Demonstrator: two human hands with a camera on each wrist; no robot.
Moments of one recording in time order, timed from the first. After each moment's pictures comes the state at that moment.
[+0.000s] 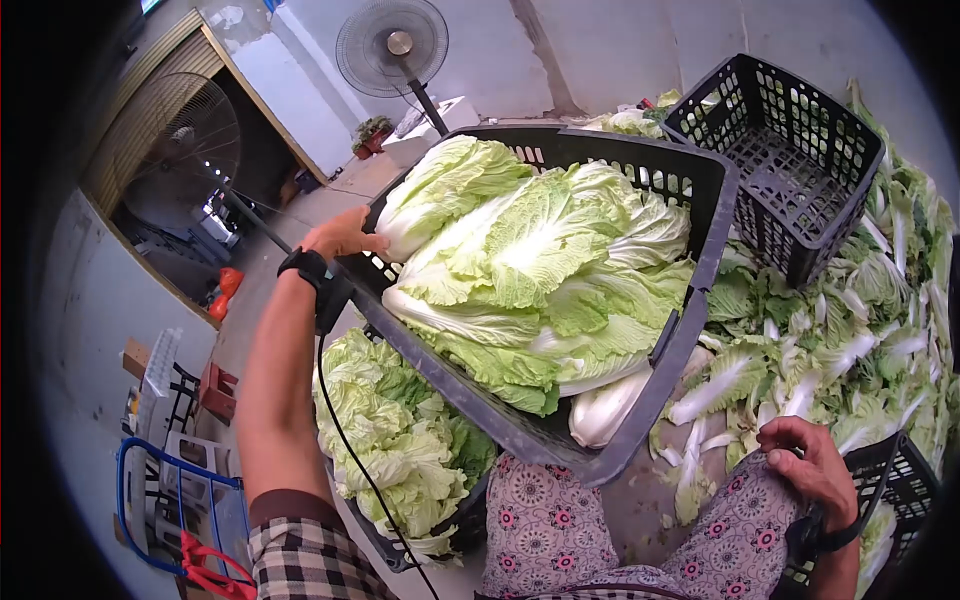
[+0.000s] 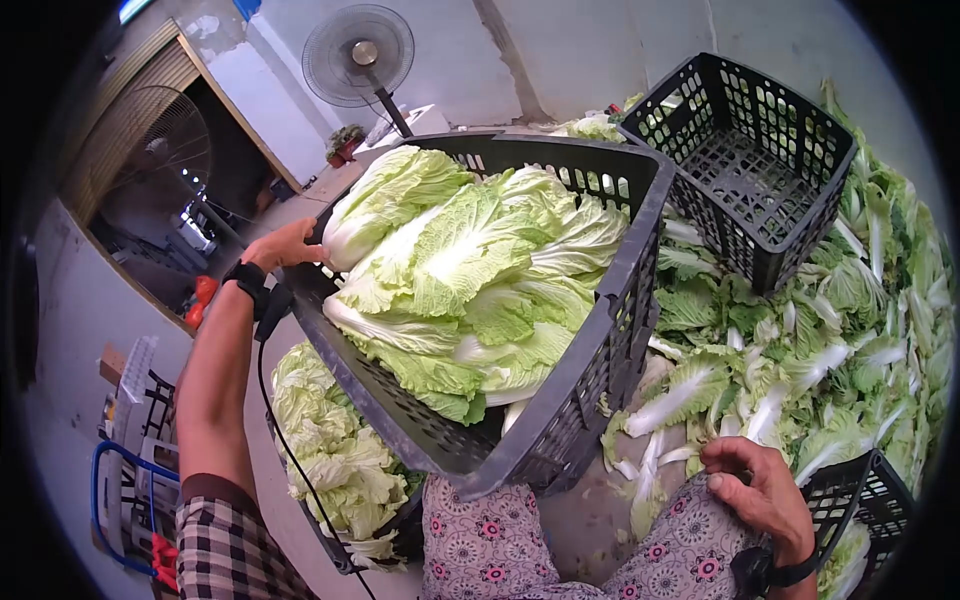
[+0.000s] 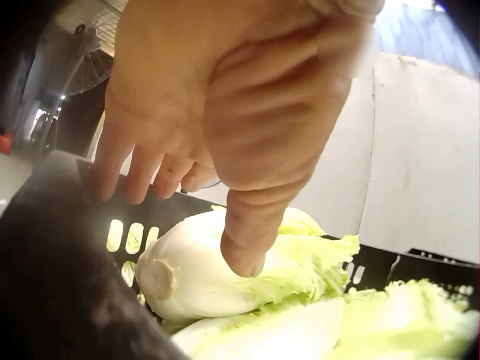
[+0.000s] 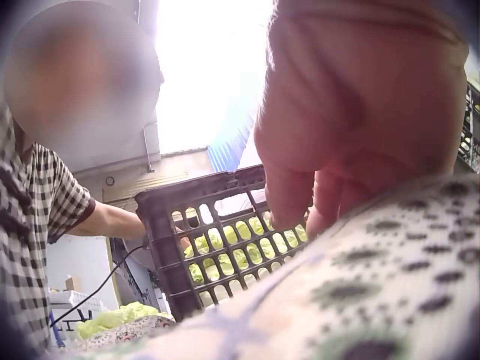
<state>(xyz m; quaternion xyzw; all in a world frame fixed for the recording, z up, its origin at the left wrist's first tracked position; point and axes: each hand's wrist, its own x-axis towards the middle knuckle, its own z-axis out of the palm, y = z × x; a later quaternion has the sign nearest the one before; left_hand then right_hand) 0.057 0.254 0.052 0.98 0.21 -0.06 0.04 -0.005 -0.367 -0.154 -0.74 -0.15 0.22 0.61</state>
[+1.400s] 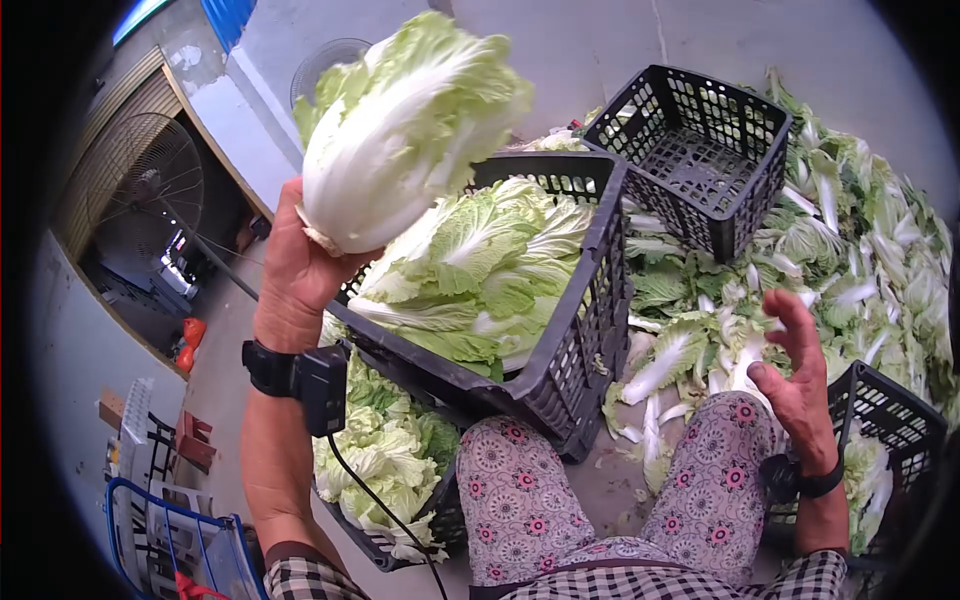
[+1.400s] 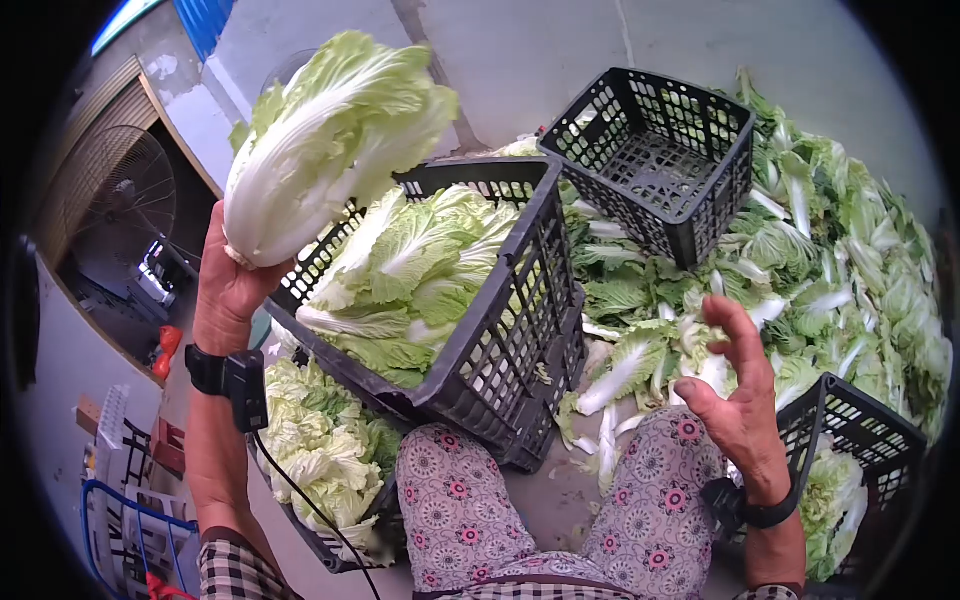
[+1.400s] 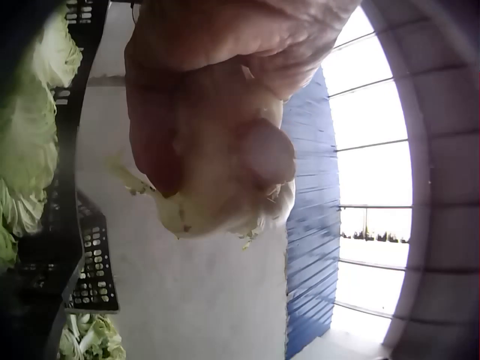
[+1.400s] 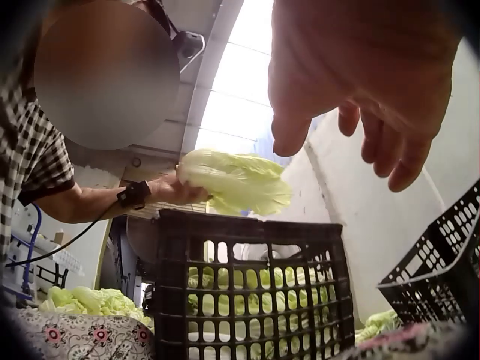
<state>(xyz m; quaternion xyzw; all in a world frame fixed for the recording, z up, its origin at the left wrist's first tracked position) -0.033 0.043 0.091 0.53 -0.08 0.01 0.84 -0.038 -0.384 -0.112 -0.77 -0.20 -0.18 0.58</state>
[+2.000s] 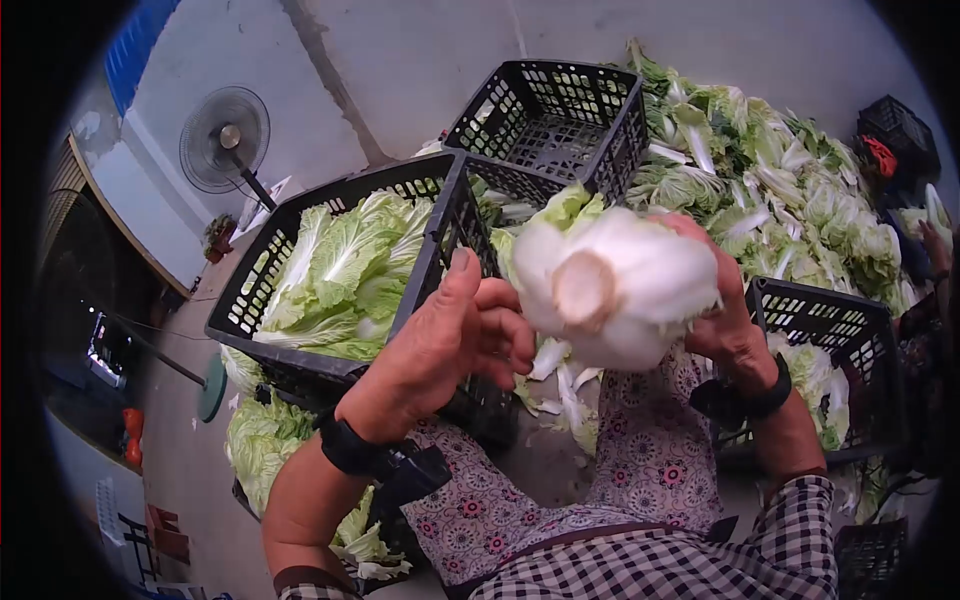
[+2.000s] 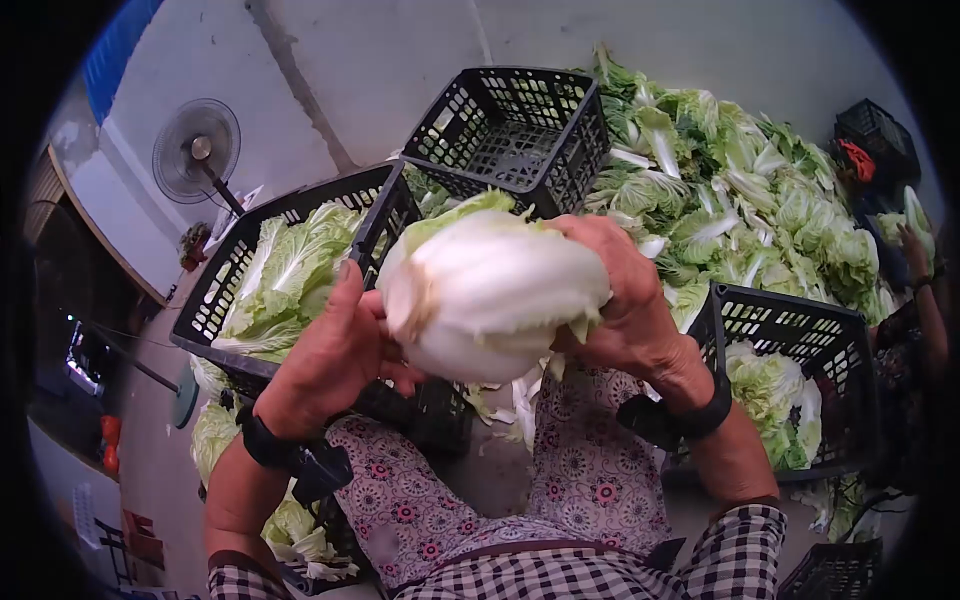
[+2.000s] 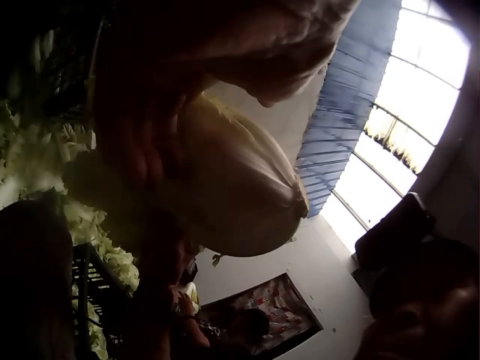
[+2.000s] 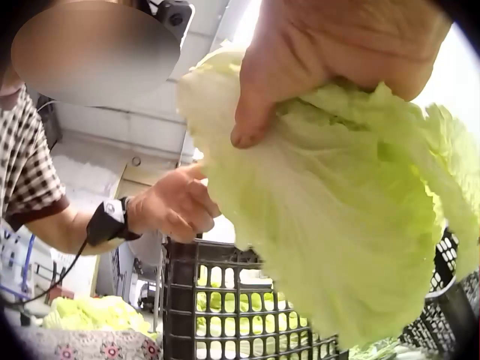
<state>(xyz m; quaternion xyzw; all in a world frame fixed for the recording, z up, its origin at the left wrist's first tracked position) -0.057 -0.124 -0.015 0.62 -0.17 -0.38 0.67 -0.056 -0.406 -0.082 -0.74 -0.37 -0.39 0.40</state>
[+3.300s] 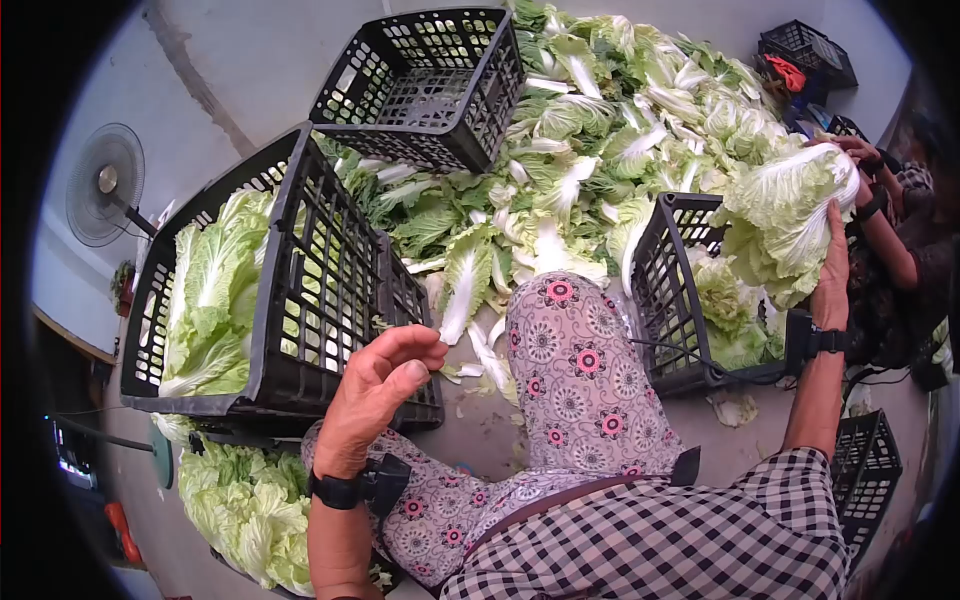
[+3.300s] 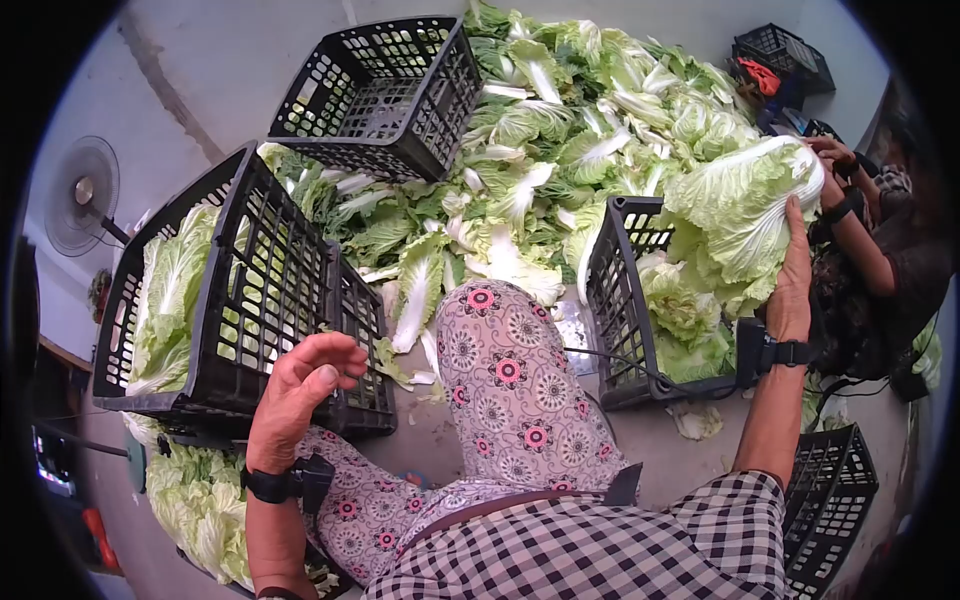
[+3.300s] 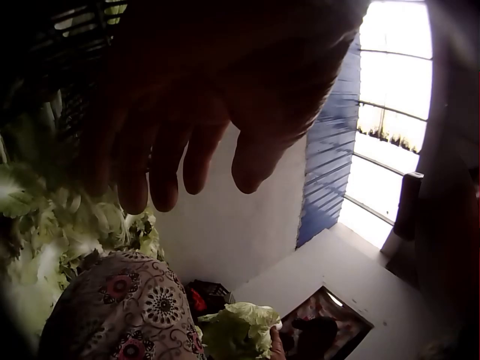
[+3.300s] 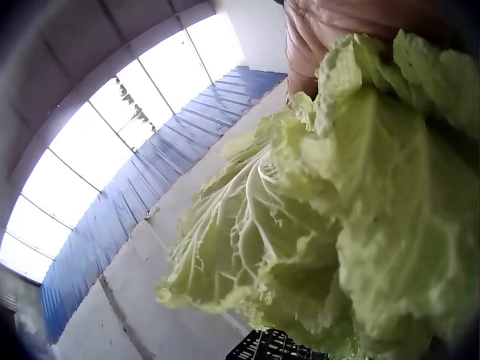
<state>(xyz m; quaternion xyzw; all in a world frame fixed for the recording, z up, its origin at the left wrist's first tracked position) -0.075 -0.129 -0.118 0.73 -0.20 -0.23 0.62 -0.172 -0.668 -0.153 -0.36 0.10 -0.30 0.88</state>
